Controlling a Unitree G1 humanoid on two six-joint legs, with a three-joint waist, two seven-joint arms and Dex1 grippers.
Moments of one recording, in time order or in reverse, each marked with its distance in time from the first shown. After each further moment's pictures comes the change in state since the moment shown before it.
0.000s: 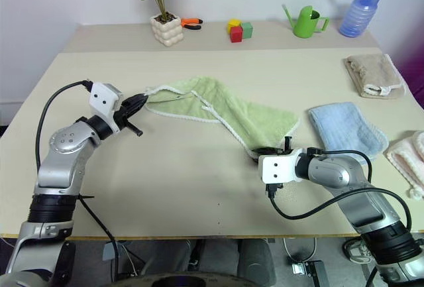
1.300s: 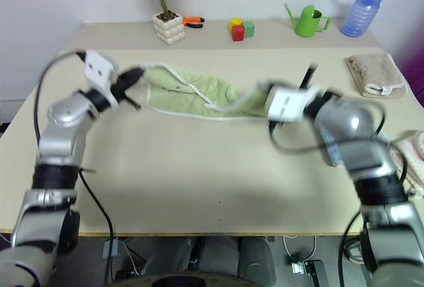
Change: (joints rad) left arm -0.468 0.037 0.024 0.434 0.023 -0.197 0.040; right arm -0.646 0.062 -0.124 0.444 -0.055 -0.043 -0.283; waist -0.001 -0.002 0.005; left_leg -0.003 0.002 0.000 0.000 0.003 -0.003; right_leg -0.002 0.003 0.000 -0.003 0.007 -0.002
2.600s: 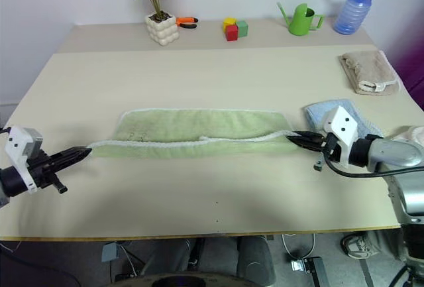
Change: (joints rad) left arm 1.059 0.350 0.383 -0.691 -0.458 0.543 -0.348; right arm 0.692 -0.151 -0.265 -0.330 0.687 0.522 0.542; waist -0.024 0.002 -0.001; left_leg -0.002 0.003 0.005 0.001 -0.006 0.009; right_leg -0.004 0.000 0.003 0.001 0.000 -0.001
